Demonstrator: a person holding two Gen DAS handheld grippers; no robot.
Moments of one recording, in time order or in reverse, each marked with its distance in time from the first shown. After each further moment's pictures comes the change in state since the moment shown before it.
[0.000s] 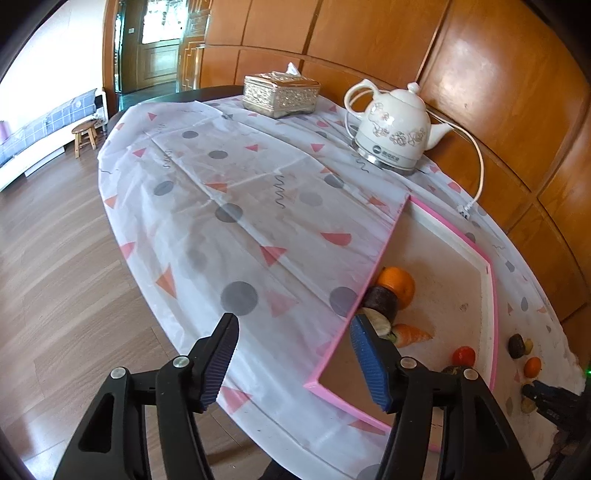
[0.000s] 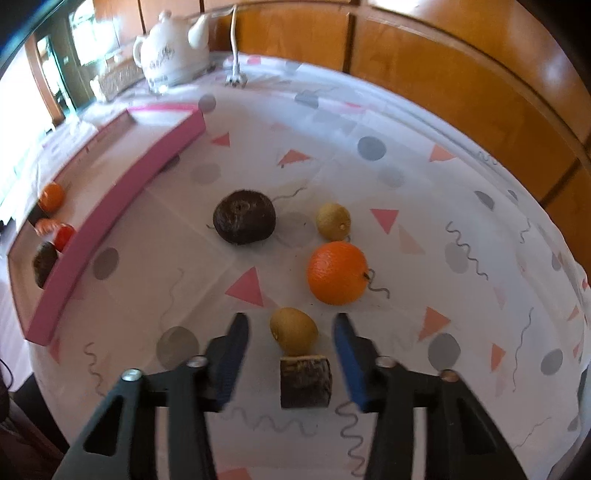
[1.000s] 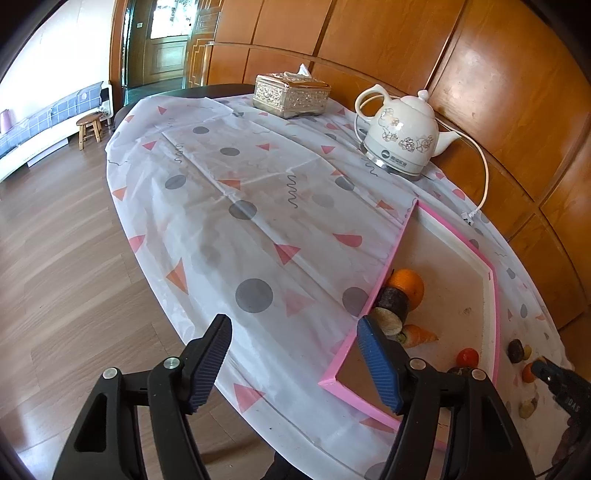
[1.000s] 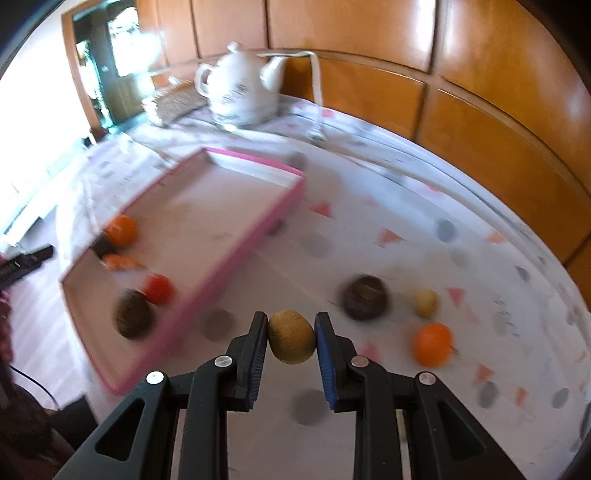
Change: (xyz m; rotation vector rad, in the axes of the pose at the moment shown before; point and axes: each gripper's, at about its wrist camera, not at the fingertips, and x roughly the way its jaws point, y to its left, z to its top) left arm -0.001 0.013 -0.002 -0.032 0.002 -0.014; right arm -0.045 0.089 0.036 -0.069 -0.166 0.126
